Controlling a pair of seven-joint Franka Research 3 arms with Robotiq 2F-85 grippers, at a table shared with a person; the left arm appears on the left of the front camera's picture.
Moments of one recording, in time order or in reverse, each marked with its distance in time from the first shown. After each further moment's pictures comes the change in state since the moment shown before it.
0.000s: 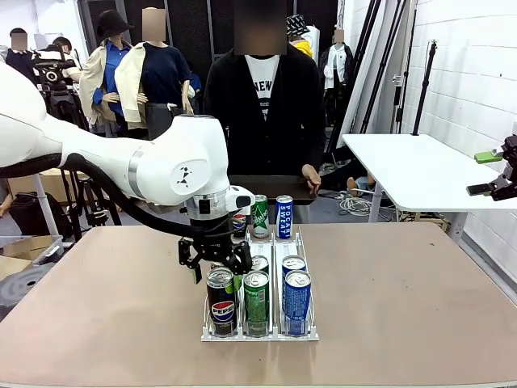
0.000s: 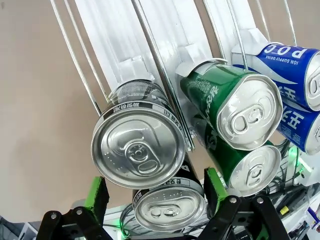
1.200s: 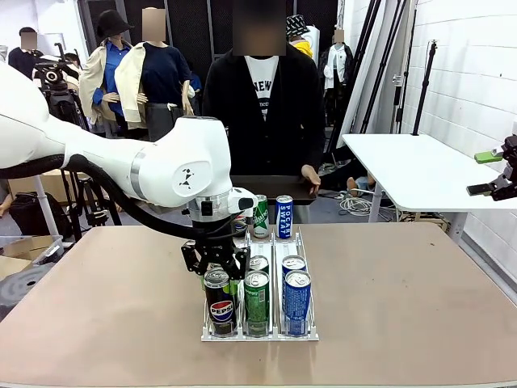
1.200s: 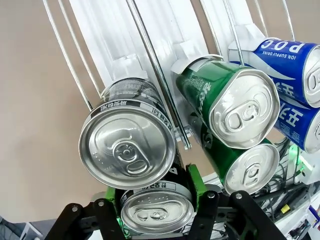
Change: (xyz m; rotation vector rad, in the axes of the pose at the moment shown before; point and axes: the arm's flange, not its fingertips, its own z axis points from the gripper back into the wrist) left arm -0.002 -0.005 -0.002 0.002 0.005 -0.011; right arm 0.000 0.000 0.000 0.000 0.000 0.000
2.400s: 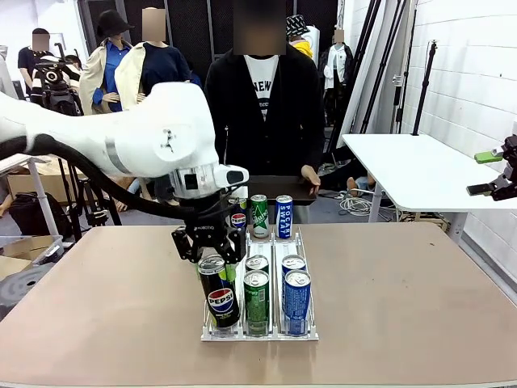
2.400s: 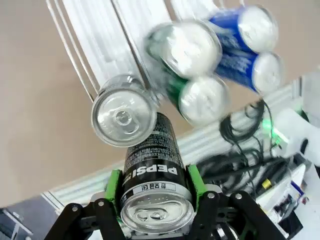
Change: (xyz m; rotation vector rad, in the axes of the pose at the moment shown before) left arm -0.039 -0.005 0.065 -0.123 0.047 -0.018; right arm 0.000 0.000 0.000 0.000 0.000 0.000
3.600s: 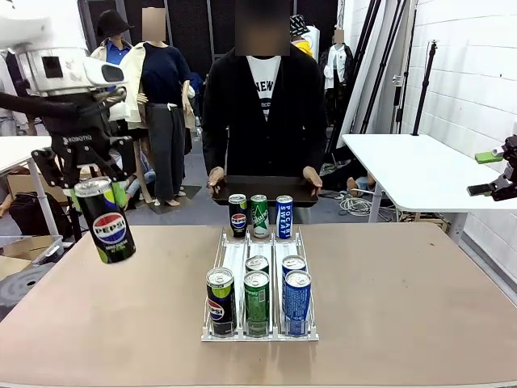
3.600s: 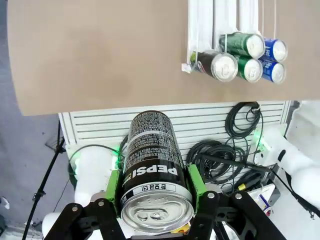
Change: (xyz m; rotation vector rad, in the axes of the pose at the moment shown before) left arm -0.091 0.125 0.180 0.028 -0.046 0.376; right arm 0.000 0.000 0.001 -0.001 -0.002 0.000
